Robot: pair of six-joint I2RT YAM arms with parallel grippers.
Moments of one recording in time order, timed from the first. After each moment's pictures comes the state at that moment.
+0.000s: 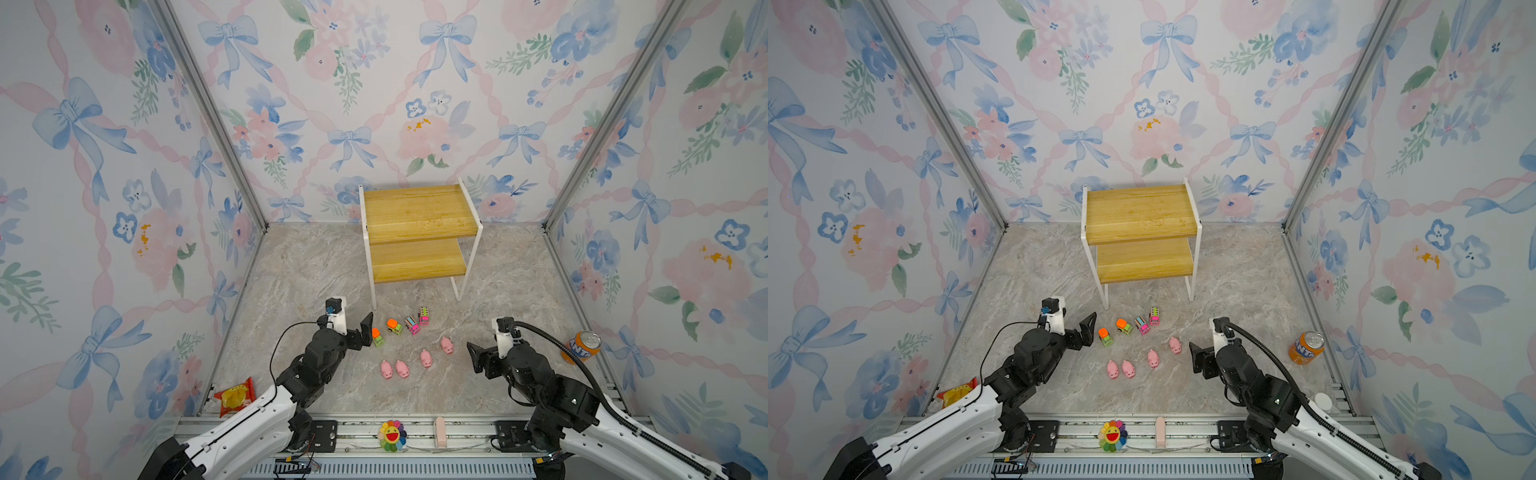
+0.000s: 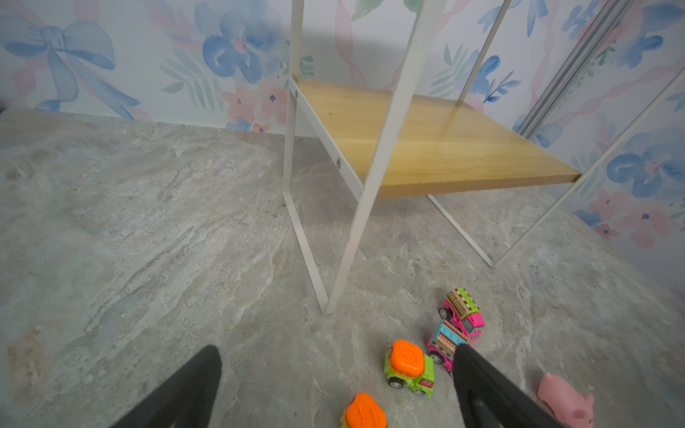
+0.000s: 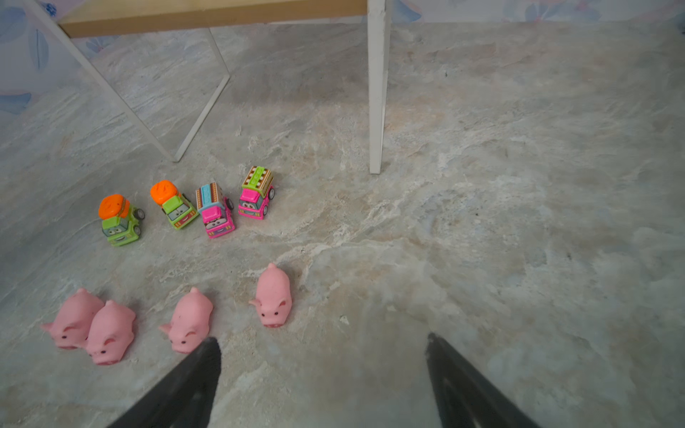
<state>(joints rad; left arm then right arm) -0.67 0.78 0.22 0.24 -0.33 -0.35 0.92 0.47 0.32 -0.46 0.43 0.43</state>
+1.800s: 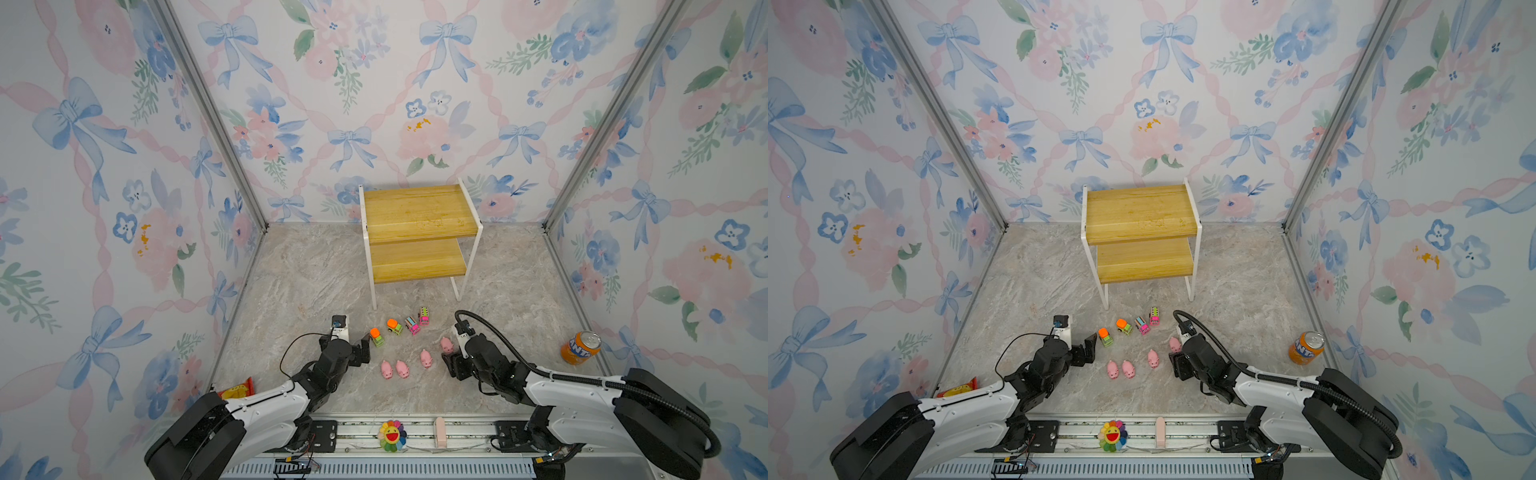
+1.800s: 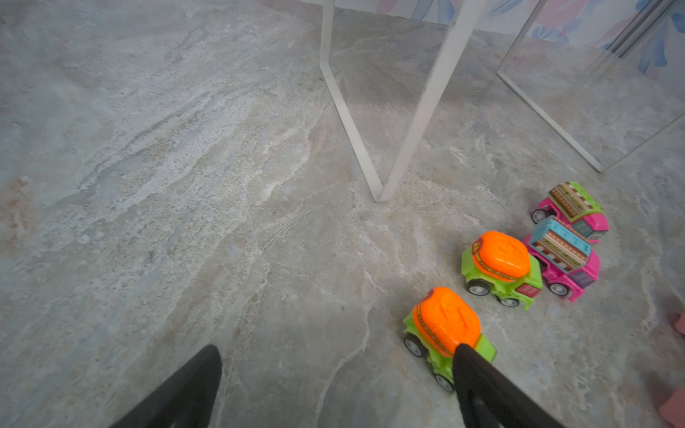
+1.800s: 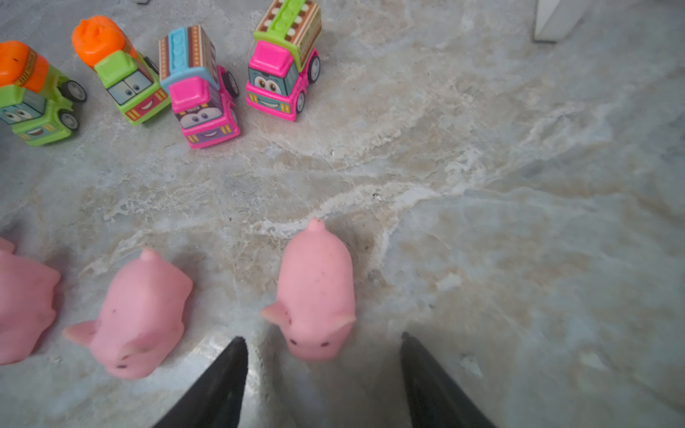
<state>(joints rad) -0.70 1.04 0.09 0.42 -0.41 -0.41 0.84 1.20 0.25 0.17 0.19 0.38</state>
